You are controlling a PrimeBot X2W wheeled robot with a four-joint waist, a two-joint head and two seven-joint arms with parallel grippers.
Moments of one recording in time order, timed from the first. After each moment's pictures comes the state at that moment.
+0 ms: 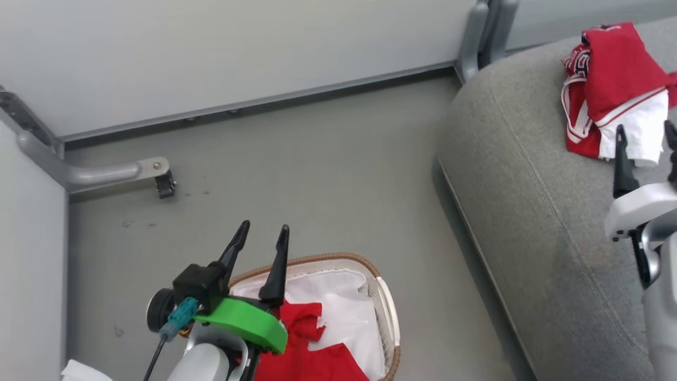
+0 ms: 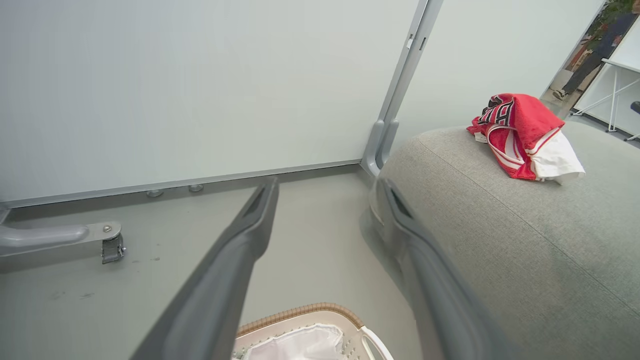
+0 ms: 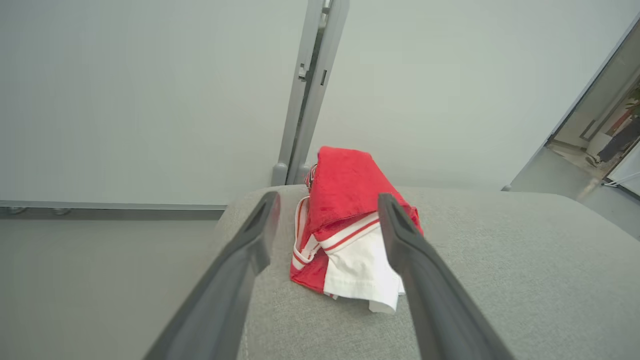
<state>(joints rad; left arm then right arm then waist) -0.22 0.14 -0.47 0.30 -0.46 -0.03 -0.26 -0.53 -0.23 -0.26 0.58 -0.11 0.13 -0.26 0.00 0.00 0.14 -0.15</state>
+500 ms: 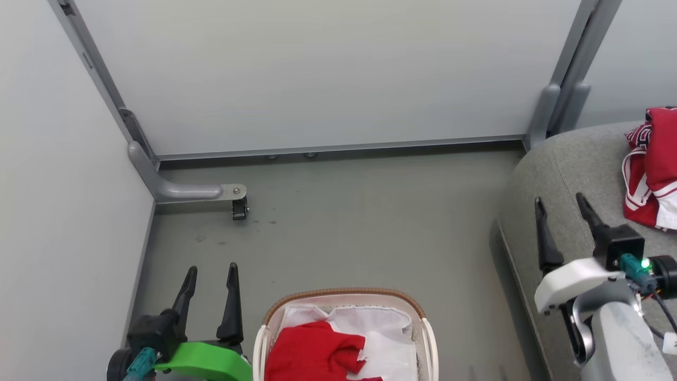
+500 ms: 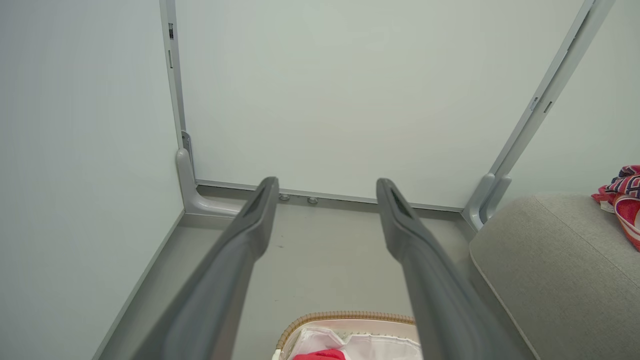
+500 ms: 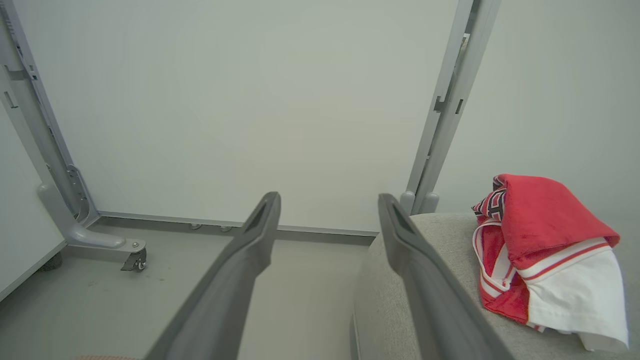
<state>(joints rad) -0.02 0.10 -0.25 0.23 -0.38 -0.01 -0.26 -0.28 -0.05 -0.16 0.41 -0.04 0.13 -0.26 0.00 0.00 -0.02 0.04</state>
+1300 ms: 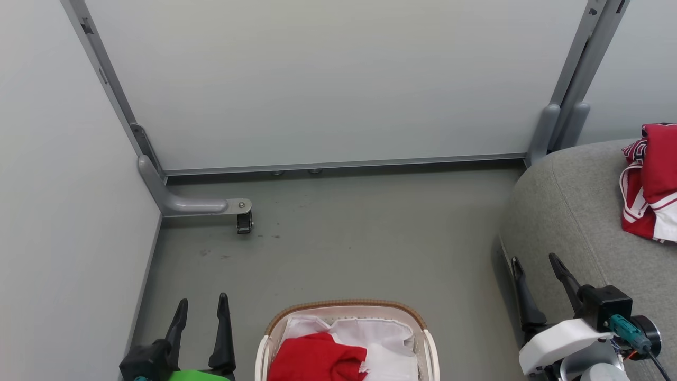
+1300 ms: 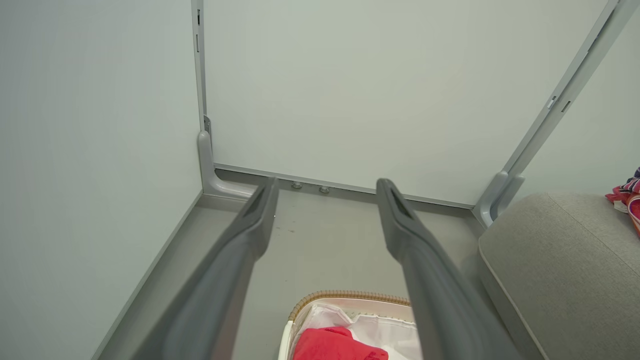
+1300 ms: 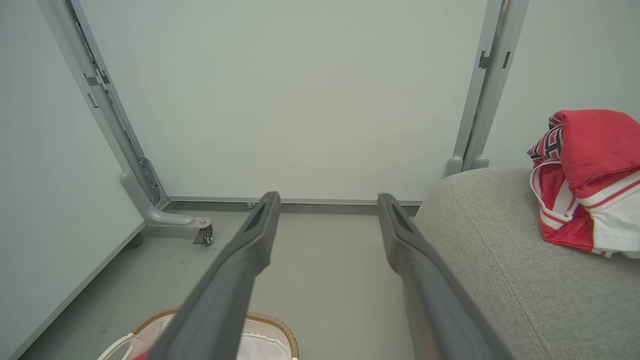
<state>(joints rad) 0.08 0.06 -0.16 0.23 -0.35 -0.04 -0.26 -0.05 -0.05 -0.03 0.29 0.13 0.13 -0.26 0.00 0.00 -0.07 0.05</state>
